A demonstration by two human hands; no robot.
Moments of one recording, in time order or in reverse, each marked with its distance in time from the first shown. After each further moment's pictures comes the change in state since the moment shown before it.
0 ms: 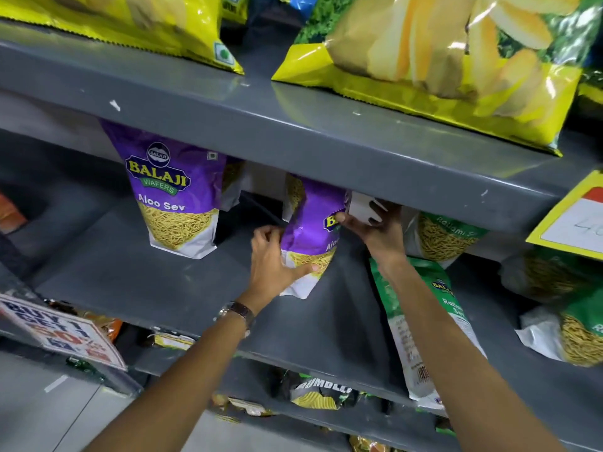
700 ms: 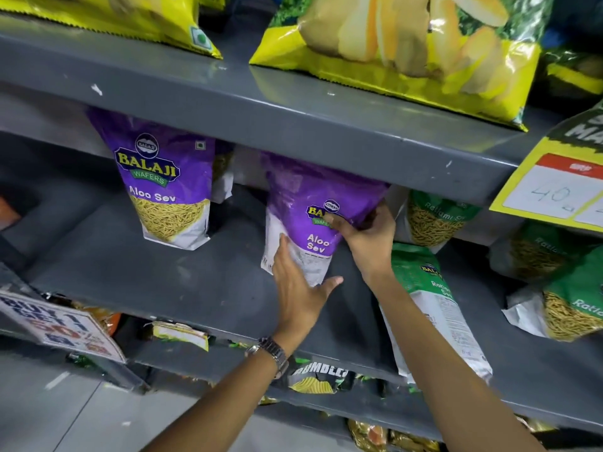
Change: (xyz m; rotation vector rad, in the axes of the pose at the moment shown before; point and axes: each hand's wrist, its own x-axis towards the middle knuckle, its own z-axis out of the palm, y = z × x) left_hand -0.072 0.046 0.046 -0.189 0.158 -0.031; right_hand -0.014 0.033 -0.013 -0.146 0.126 -0.124
